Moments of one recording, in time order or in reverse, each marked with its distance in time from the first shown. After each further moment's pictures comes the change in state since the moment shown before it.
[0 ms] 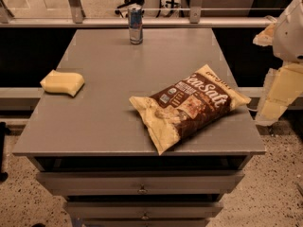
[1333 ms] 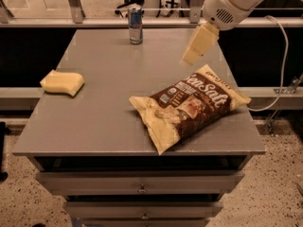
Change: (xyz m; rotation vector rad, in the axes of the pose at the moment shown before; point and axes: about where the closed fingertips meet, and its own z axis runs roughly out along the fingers) arm -0.124 -0.131 0.060 0.130 -0.281 0.130
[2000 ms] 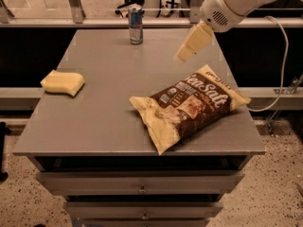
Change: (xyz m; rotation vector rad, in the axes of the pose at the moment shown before) arm -0.010 -0.013 0.023 0.000 -0.094 0.074
